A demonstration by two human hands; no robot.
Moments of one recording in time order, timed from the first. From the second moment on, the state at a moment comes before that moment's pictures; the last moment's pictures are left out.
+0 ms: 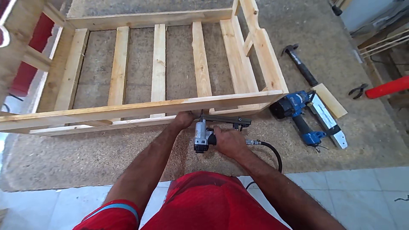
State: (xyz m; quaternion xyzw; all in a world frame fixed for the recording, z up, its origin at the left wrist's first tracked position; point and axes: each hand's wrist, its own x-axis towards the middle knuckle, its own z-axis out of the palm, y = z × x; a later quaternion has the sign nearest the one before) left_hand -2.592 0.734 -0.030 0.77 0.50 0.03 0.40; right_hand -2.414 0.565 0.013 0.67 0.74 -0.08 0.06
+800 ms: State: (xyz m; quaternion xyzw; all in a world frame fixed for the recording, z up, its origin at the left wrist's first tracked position) left_hand -2.619 0.715 -0.058 0.80 0.56 0.04 0.20; right_hand -2.414 0.560 -0.013 0.62 0.75 -0.16 0.13
